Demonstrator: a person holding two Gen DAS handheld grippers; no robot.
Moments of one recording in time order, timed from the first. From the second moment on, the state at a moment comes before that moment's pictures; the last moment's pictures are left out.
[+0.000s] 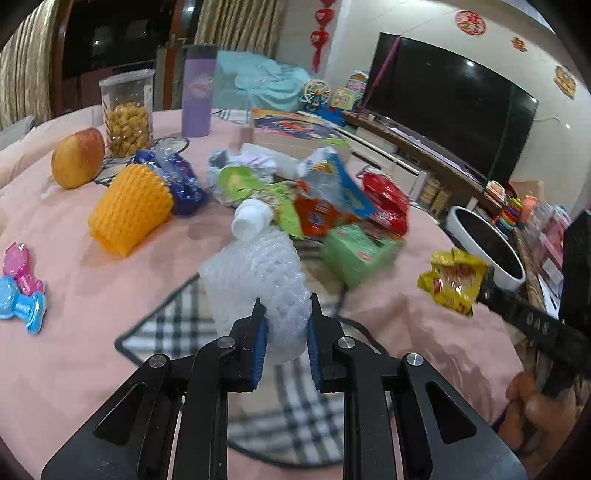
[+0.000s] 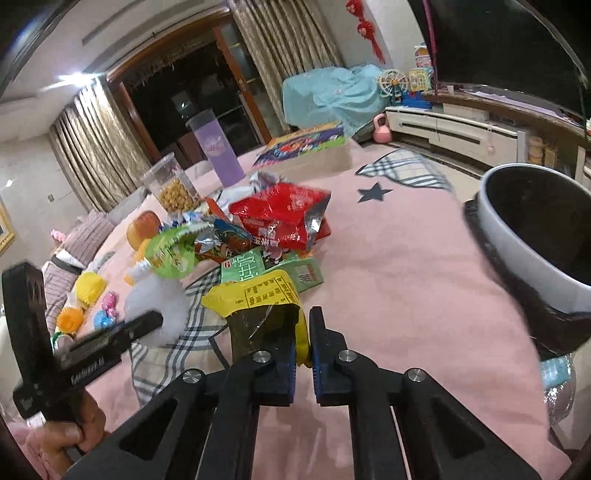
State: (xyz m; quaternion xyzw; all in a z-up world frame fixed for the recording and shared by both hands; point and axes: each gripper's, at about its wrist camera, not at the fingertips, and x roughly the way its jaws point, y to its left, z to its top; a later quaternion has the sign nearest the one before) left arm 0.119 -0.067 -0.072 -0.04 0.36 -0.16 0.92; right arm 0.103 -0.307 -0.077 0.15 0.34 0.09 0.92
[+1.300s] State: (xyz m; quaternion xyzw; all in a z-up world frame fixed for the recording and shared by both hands) left arm 0.139 -0.317 -0.028 0.05 0.35 -0.40 0.85; right arm 0.081 -0.518 -0.051 0.22 0.29 -0.07 0.93
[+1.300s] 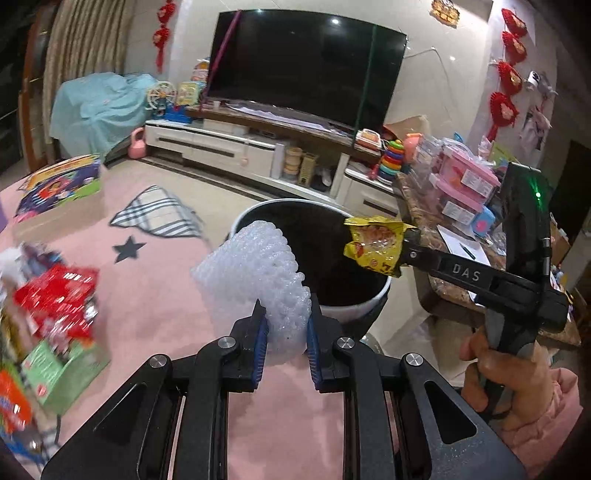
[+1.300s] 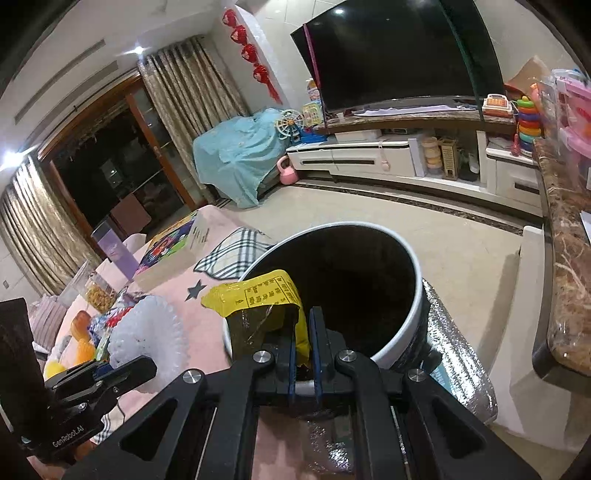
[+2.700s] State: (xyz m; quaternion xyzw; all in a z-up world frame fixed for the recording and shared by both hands) left arm 0.132 -0.252 -0.047 -0.01 0.38 -0.36 0.85; right arm 0.068 -0.536 -0.003 0.15 0.23 -0.15 0.95
